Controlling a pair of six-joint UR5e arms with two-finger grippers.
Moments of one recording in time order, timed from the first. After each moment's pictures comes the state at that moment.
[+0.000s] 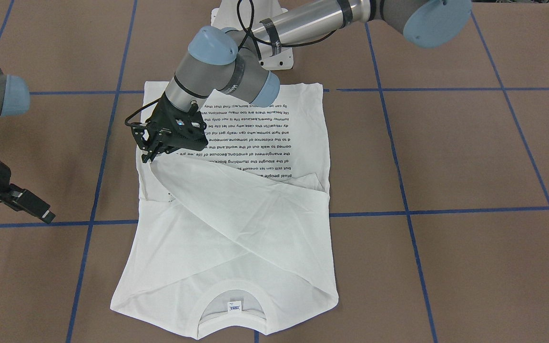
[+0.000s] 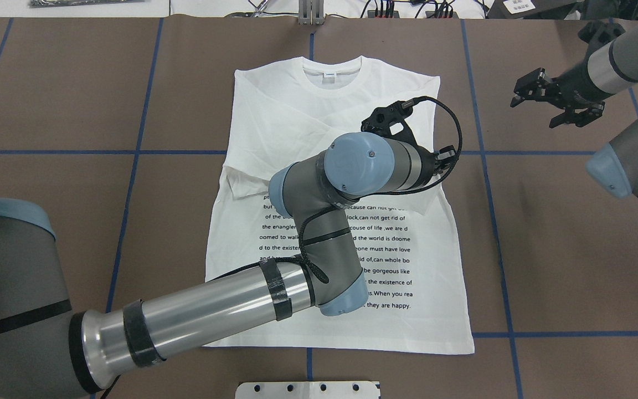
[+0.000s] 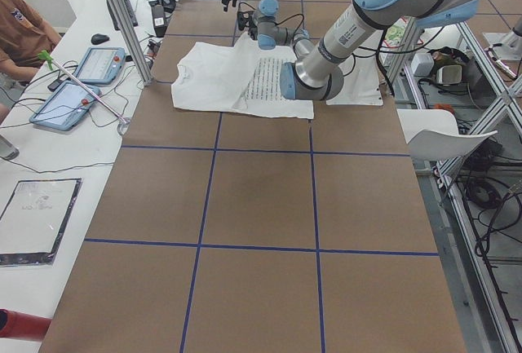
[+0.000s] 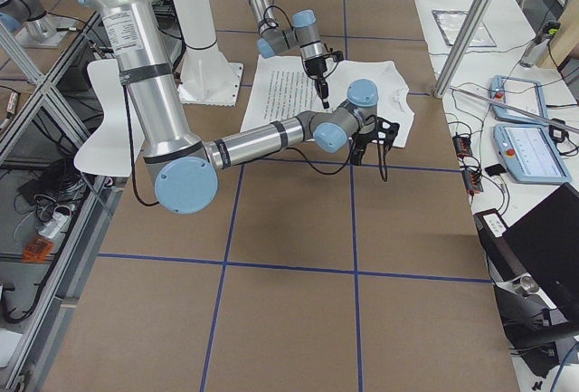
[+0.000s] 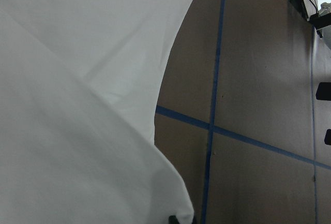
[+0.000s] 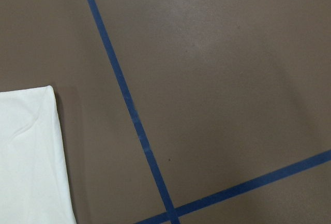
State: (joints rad) left arm -0.42 -2.75 -0.98 -2.45 -1.64 -1.68; right arm 1.08 -1.28 1.56 -1.11 2.21 1.26
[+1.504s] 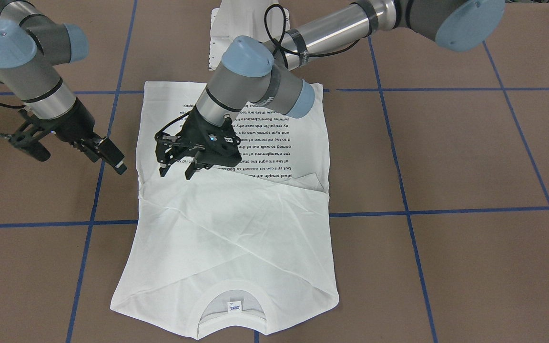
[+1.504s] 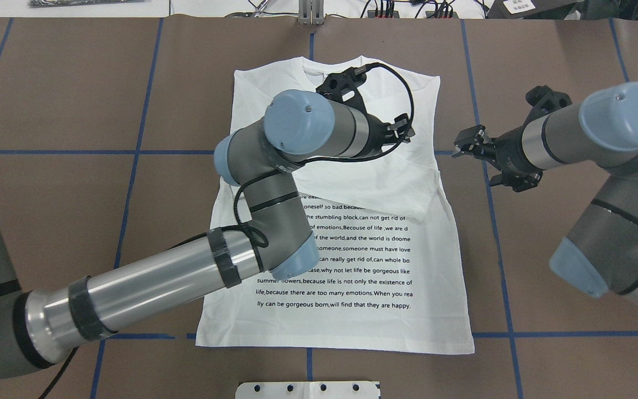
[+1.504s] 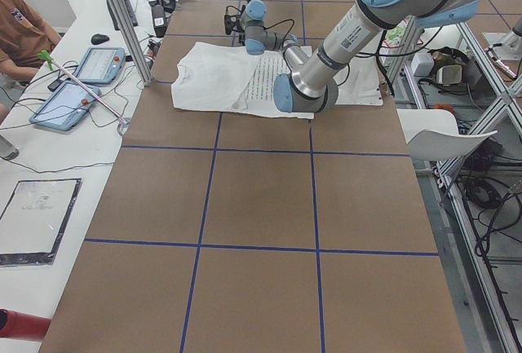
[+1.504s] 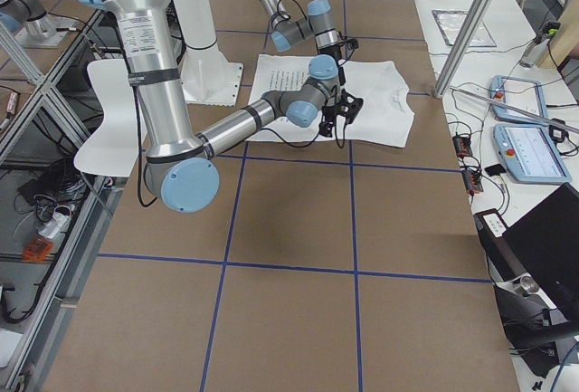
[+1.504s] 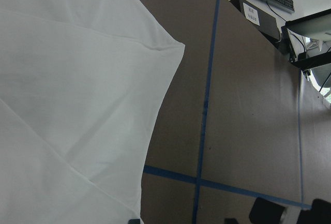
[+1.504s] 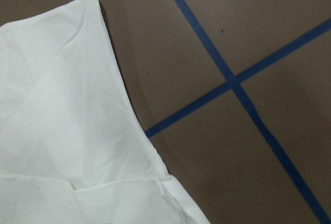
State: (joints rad) left arm -0.53 -2.55 -1.24 -2.34 -1.75 -1.57; right arm 0.74 -1.41 1.91 -1.12 1.94 1.73
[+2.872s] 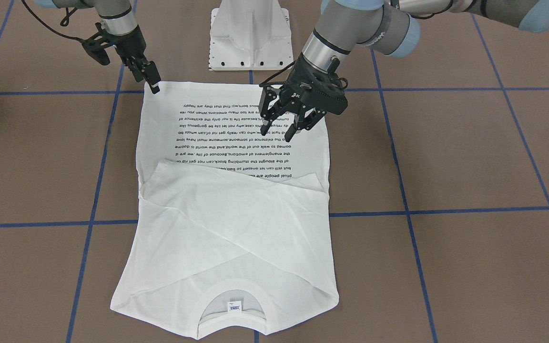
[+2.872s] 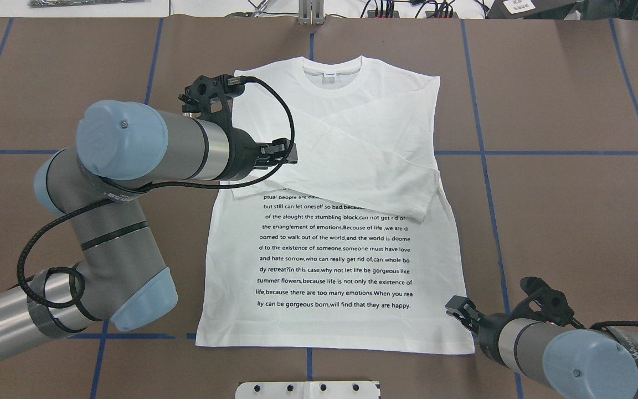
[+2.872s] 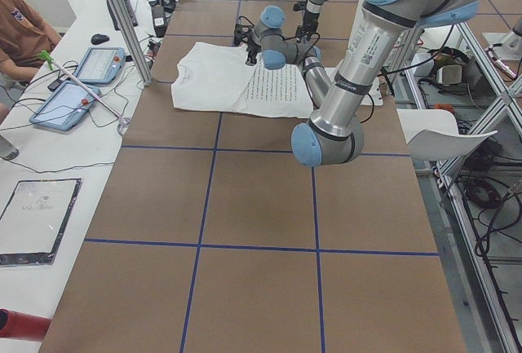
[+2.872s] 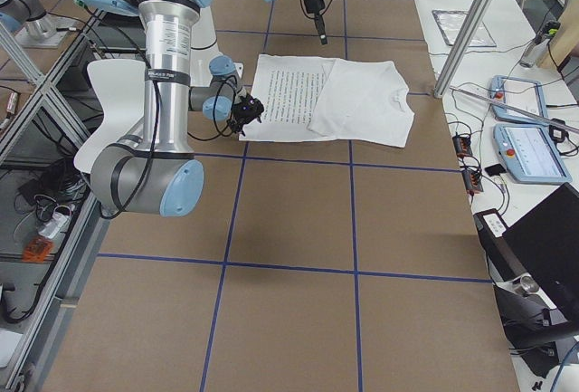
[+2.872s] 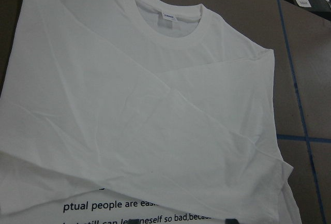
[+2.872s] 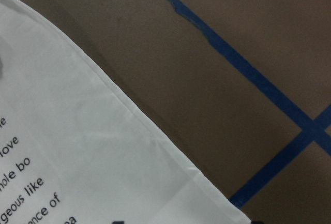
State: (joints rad) left arm -0.58 -2.15 -1.82 -2.03 -1.76 -1.37; right arm 0.10 -1.70 2.17 -1.20 1.44 2.30
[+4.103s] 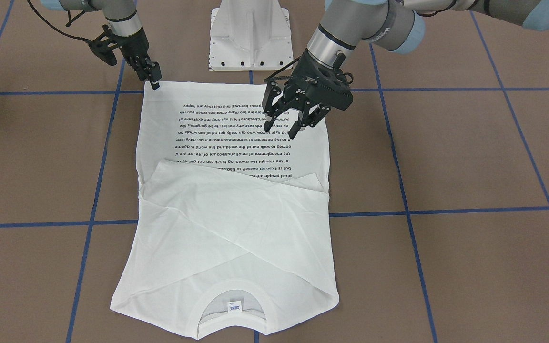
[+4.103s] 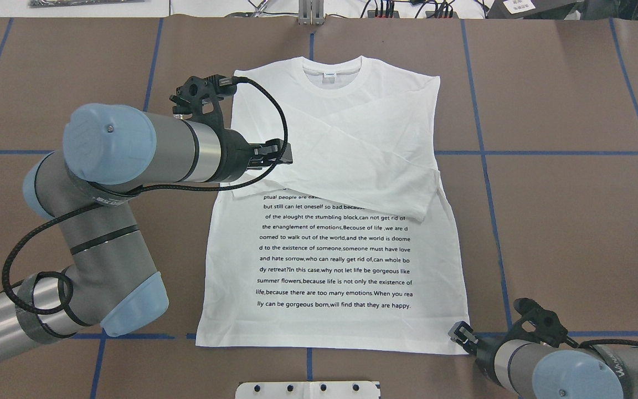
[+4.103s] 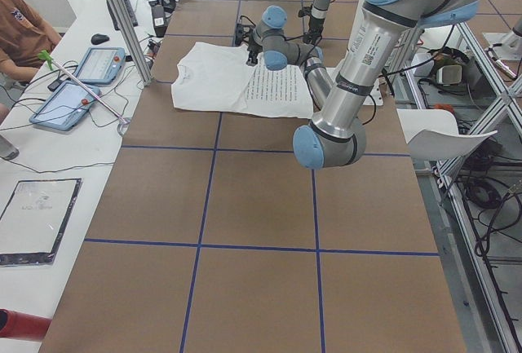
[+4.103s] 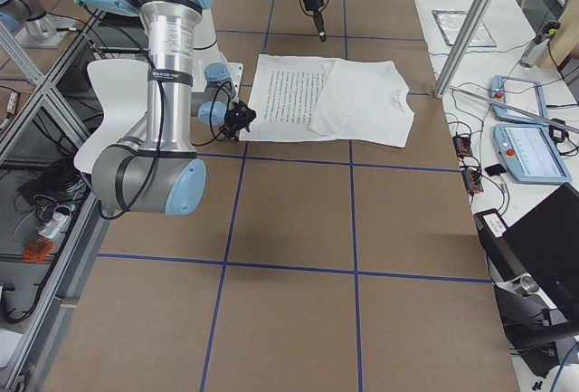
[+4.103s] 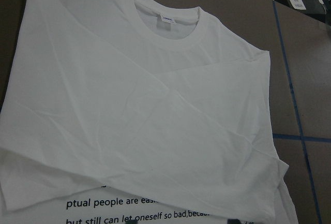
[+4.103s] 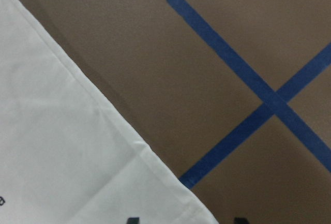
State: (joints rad) left arm -0.58 -2.13 -1.85 -2.03 -1.74 -1.37; right arm 0.03 -1.70 2.13 -1.20 1.45 2.30
